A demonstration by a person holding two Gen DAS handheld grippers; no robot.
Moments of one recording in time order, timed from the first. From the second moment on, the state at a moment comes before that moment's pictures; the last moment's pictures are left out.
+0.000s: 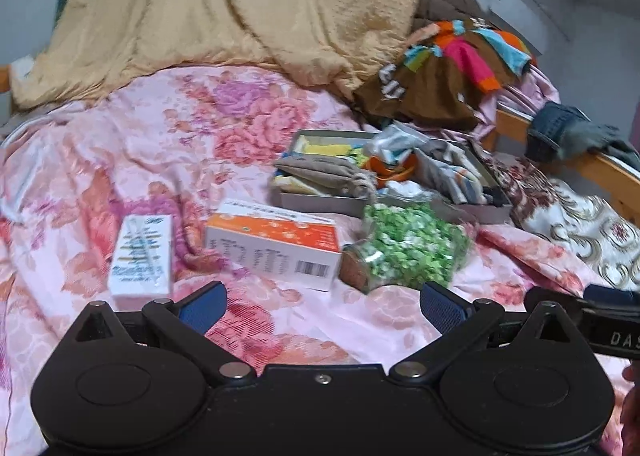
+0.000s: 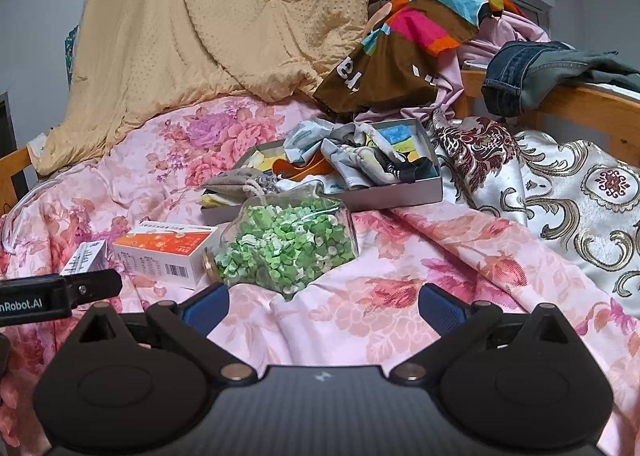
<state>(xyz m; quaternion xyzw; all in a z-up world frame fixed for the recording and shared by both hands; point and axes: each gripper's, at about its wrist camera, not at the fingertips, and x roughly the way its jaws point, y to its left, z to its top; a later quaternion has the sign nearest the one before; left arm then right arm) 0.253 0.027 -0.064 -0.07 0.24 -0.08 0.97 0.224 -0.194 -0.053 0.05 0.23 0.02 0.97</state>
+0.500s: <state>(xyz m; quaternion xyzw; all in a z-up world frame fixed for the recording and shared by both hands) 0.253 0.029 -0.065 -0.08 0.24 -0.07 0.96 0.222 -0.198 -0.052 0.07 0.22 0.01 0.97</state>
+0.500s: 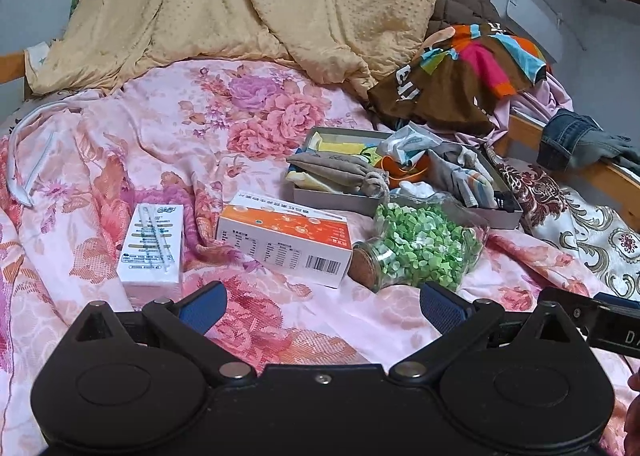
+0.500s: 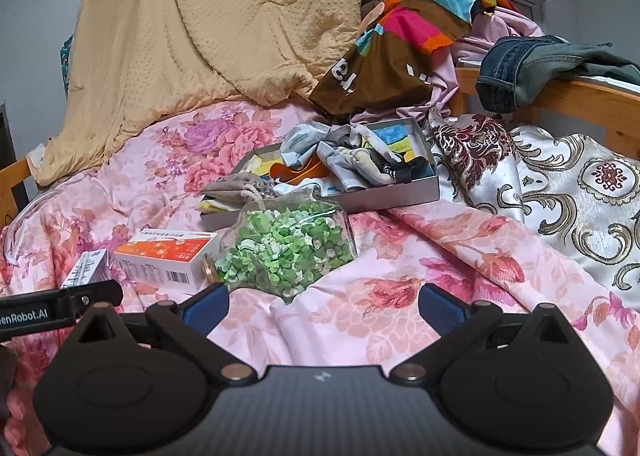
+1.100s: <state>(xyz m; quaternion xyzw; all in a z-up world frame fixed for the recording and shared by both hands) 0.252 0.027 -0.064 -0.08 0.24 -0.07 0.97 0.222 -0.198 -0.051 0.07 0.22 0.01 0.97</state>
